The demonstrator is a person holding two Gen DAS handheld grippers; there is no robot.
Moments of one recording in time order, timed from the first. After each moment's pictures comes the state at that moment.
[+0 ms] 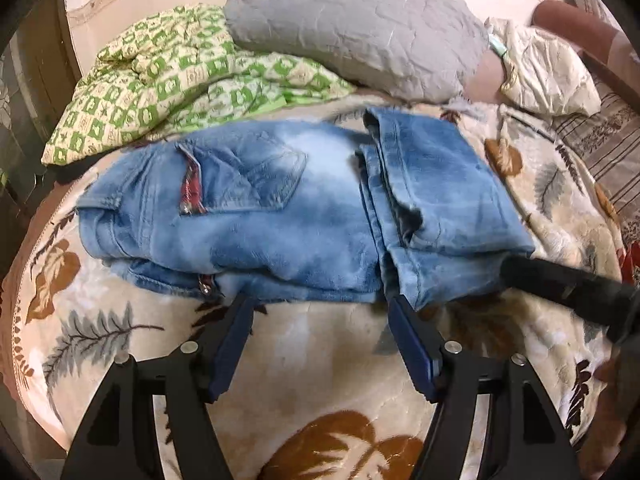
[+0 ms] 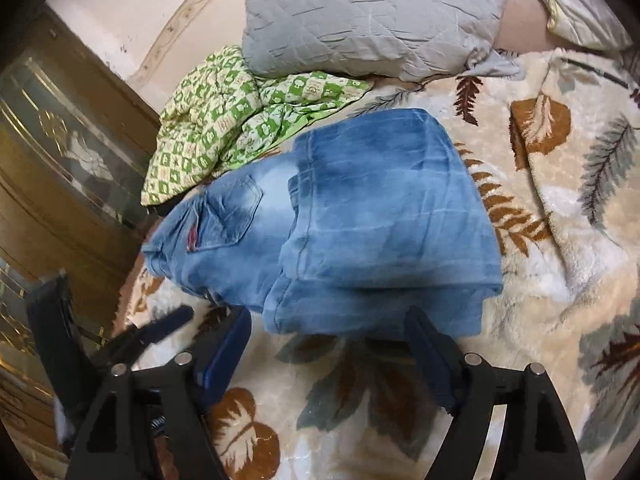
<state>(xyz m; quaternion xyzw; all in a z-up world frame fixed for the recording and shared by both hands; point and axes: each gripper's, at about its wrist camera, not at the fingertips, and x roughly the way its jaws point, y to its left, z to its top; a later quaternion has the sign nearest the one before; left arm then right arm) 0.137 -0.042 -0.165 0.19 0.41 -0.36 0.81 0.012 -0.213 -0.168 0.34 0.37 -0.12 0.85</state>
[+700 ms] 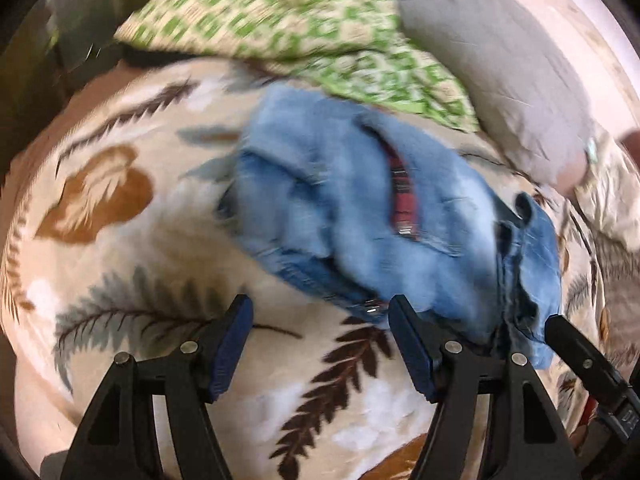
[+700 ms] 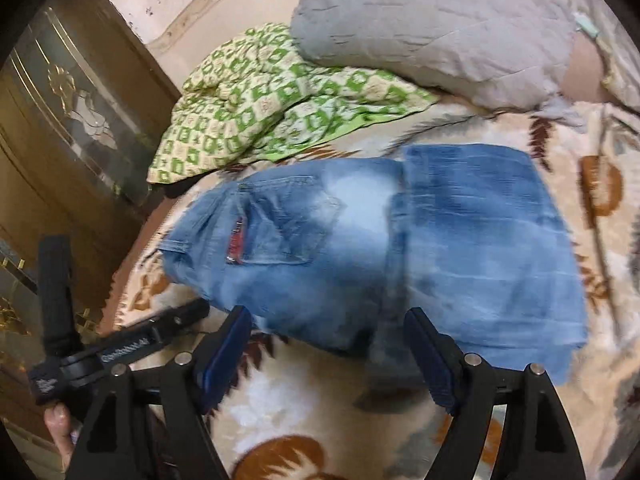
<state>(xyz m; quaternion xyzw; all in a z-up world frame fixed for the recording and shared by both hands) 0.264 0.044 -0.170 0.03 0.54 -0.25 0.80 0.106 -0.162 -0.141 0.30 0.39 -0.09 0.87</state>
